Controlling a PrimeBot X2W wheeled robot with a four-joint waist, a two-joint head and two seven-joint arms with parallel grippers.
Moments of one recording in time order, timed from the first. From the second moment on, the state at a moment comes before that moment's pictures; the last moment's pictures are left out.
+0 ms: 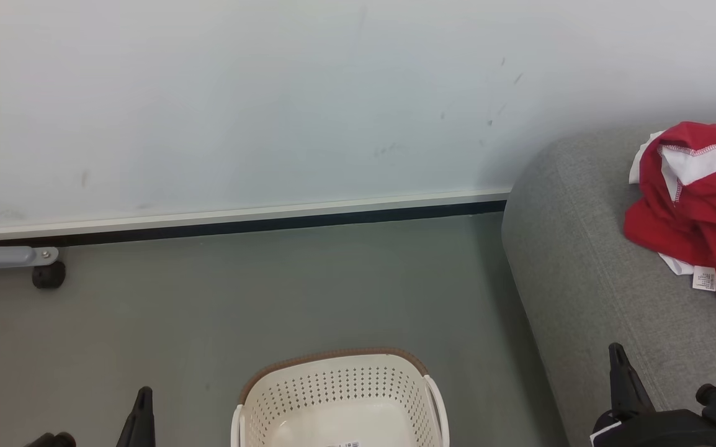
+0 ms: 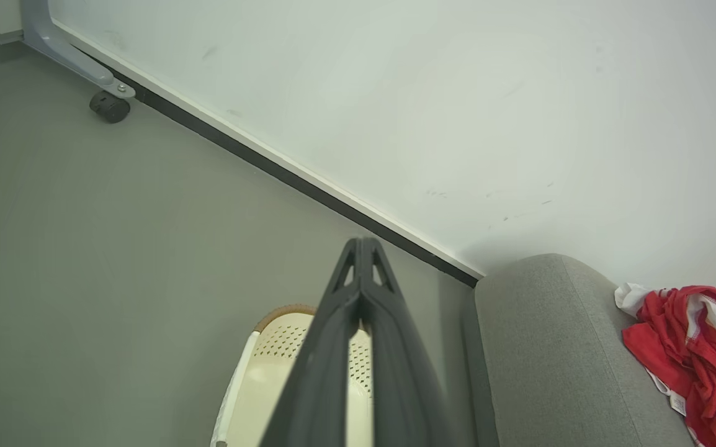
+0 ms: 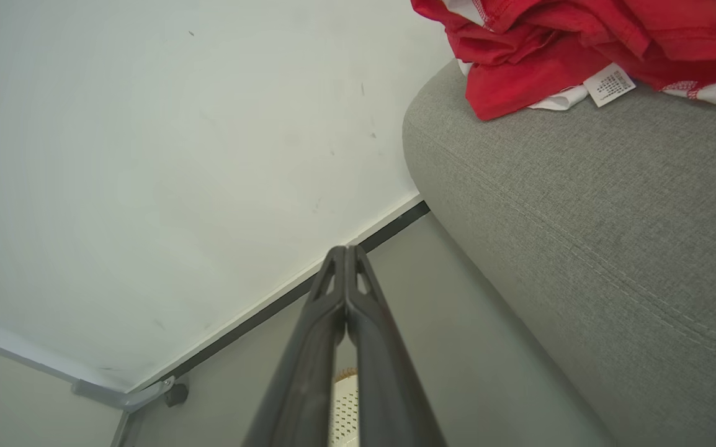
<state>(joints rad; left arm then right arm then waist) 0.08 0.16 -0.09 0.17 -0.87 0.03 -0.10 -0.01 -0.12 0.11 0.19 0.75 -0.03 -0.11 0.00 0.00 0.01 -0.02</state>
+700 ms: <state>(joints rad) 0.03 0.12 -0.03 0.22 -1.12 -0.02 -0.03 -0.03 -0.09 0.03 0.23 1.04 0.02 -0.03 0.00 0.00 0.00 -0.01</state>
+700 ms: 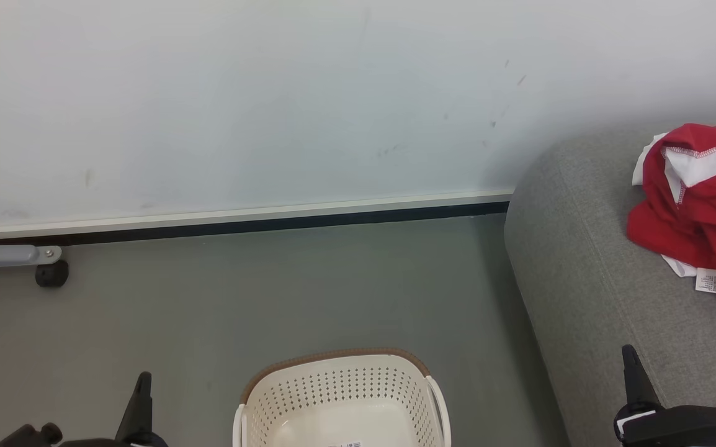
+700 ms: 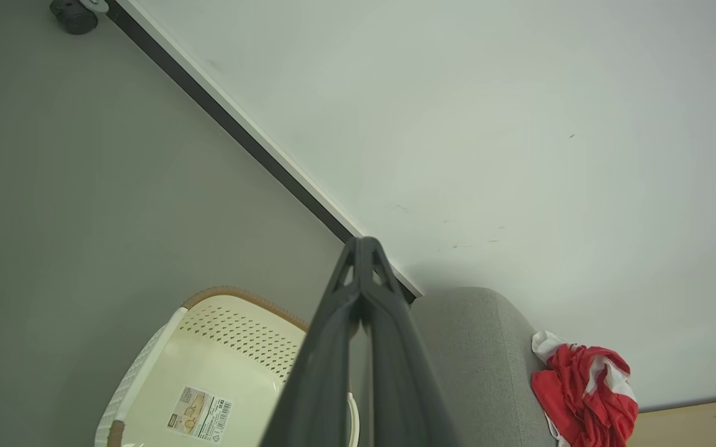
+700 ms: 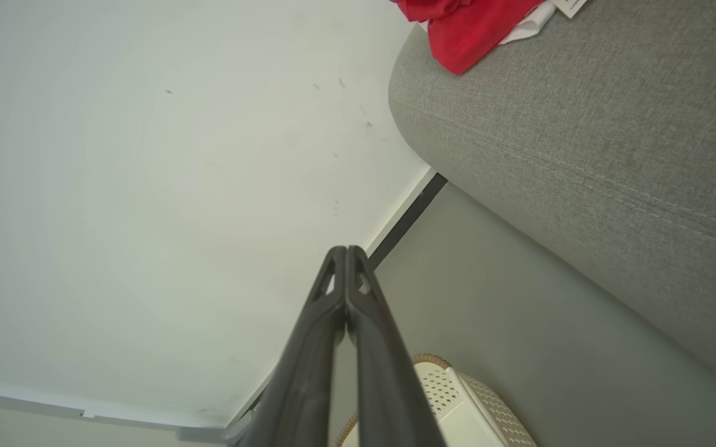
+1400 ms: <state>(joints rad) -0.02 0.09 0.03 0.25 -1.36 -0.07 0.04 -0.06 -0.07 -0.05 0.26 1.32 0.07 0.04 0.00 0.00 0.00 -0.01</state>
